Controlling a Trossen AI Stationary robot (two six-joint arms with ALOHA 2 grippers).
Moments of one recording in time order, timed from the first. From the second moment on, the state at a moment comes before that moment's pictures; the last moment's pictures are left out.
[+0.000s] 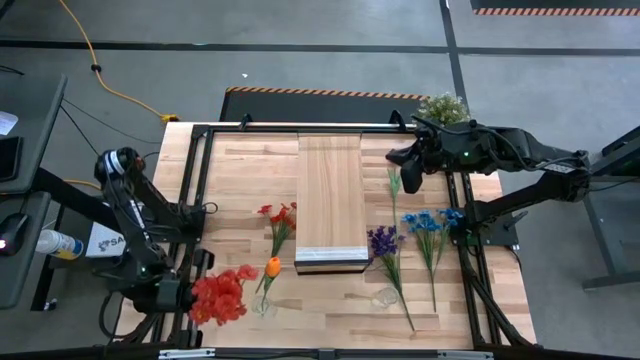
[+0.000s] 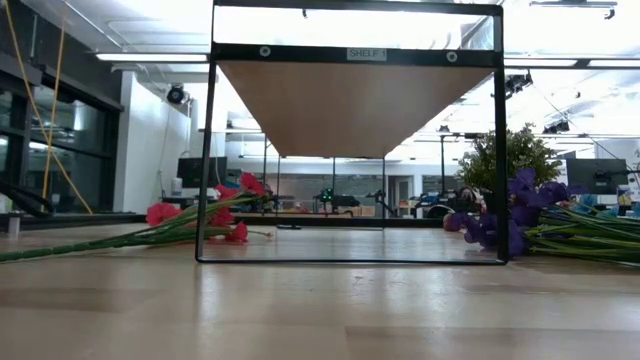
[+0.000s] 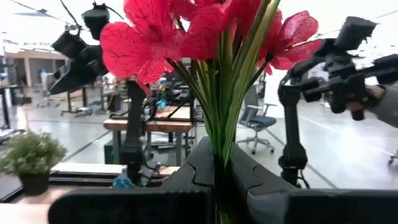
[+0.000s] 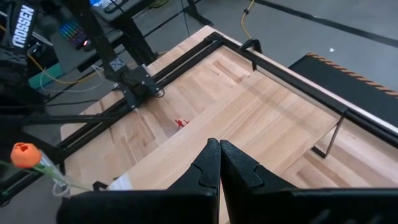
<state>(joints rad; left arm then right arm) -1.16 1.33 0.89 0.94 -1.12 0.39 0.00 1.14 1.52 -0.91 0.30 0.61</state>
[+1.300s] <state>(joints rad) -1.11 1.45 0.78 1.14 -1.09 0.38 0.00 1.14 1.52 -0.91 0.27 0.63</state>
